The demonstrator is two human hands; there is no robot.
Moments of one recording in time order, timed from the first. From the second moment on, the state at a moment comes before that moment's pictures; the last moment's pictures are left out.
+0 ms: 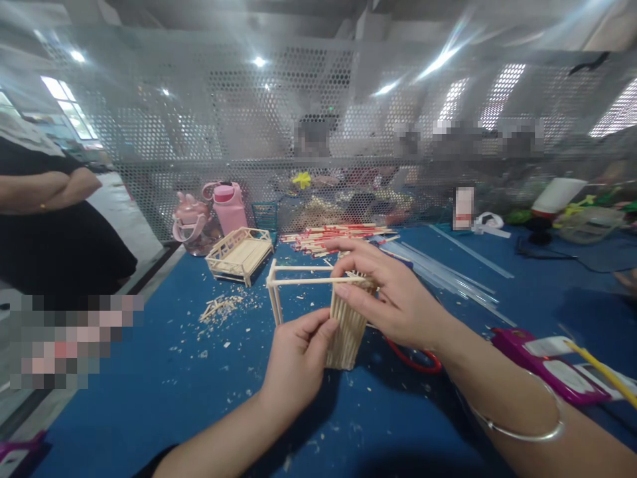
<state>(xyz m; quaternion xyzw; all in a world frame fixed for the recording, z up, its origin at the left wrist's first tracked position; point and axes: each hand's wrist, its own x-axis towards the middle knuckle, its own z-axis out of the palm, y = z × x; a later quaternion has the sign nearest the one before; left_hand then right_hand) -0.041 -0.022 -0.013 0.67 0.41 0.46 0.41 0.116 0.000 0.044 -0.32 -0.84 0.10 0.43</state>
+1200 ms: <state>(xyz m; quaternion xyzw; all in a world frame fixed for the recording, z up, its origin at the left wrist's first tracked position) -0.036 0.011 -0.025 0.38 0.61 0.24 0.65 0.104 0.049 -0.055 -0.43 -0.86 0.00 0.28</state>
